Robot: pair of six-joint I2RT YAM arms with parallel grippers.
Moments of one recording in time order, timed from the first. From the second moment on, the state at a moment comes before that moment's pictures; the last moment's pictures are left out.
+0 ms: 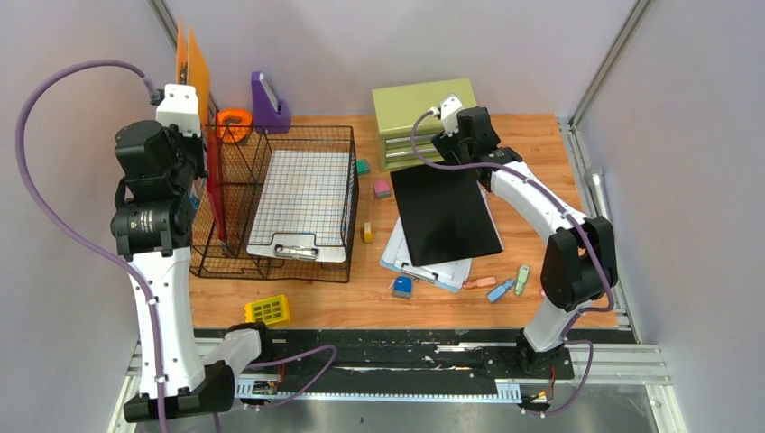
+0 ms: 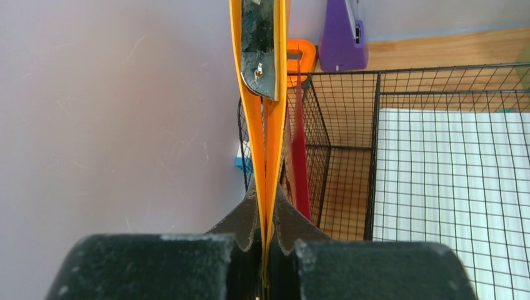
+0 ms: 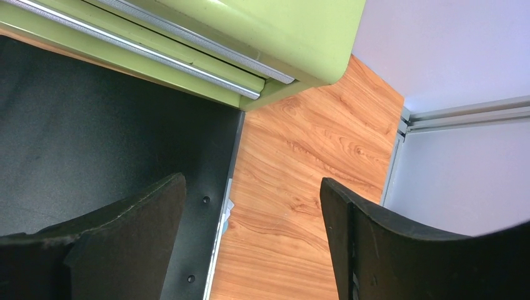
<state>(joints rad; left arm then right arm) 0.14 1.05 1.61 -0.81 -0.11 0.27 0.38 1.72 1.44 -0.26 0.30 -0.43</state>
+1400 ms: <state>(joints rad) 0.15 0.92 1.56 -1.01 -0.06 0.21 0.38 1.75 1.48 -0.32 0.23 -0.40</state>
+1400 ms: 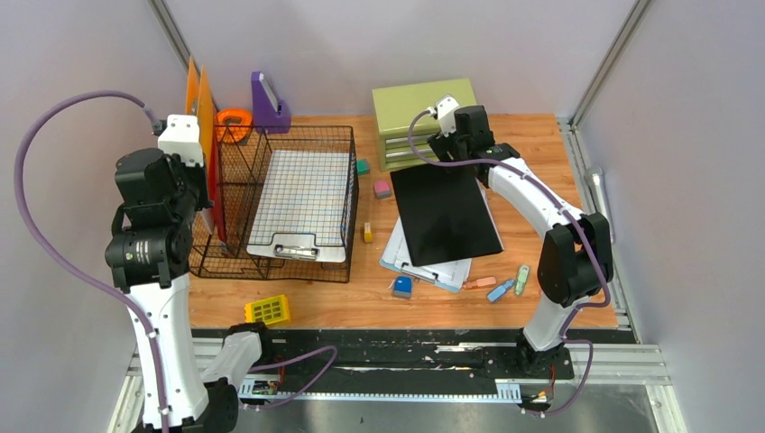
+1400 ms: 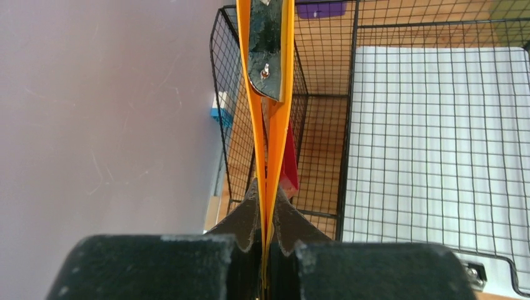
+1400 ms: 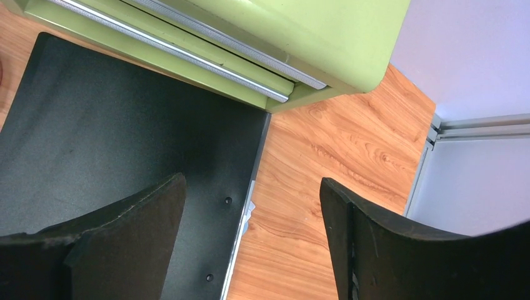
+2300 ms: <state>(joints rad) 0.17 0.91 1.36 -0.89 -0.06 0.24 0.39 1.80 1.49 -0.32 0.21 -0.39</state>
